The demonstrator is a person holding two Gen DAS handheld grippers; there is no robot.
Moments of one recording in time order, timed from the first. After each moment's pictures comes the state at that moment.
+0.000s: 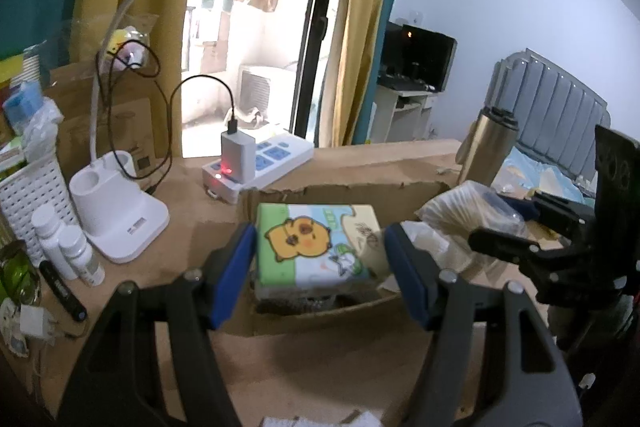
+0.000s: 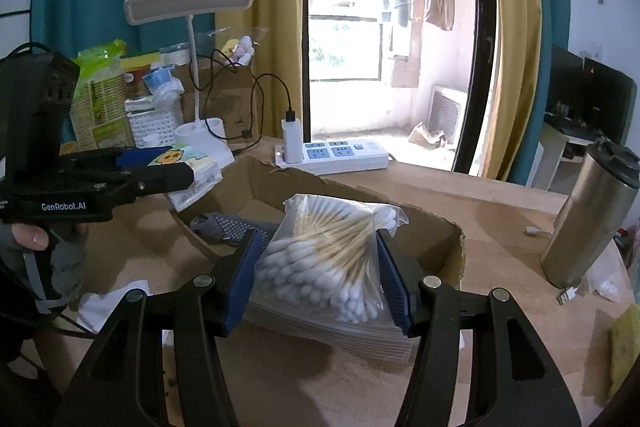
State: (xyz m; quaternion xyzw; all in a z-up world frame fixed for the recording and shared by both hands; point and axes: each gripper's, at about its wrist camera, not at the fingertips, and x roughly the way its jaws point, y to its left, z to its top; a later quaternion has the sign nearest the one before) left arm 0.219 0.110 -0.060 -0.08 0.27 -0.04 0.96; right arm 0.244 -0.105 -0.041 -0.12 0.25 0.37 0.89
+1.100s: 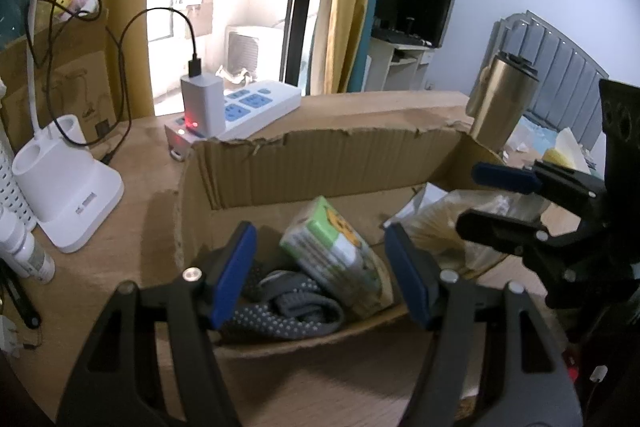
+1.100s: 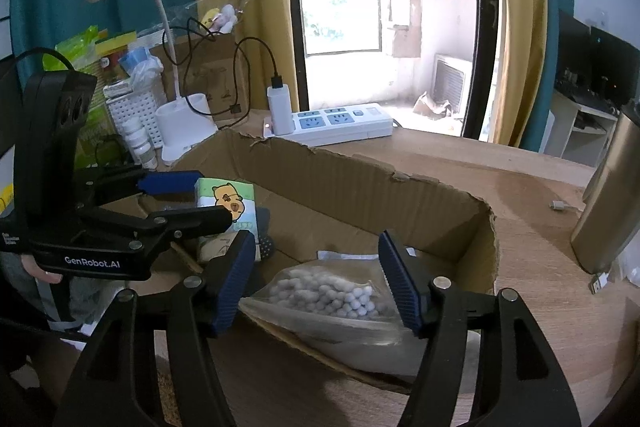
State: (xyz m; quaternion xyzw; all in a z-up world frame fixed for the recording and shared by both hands) left arm 0.270 0.092 -0.110 -0.07 0.34 -0.05 0.94; right arm 0.285 -0.087 -0.074 -0.11 0.31 0.37 0.87
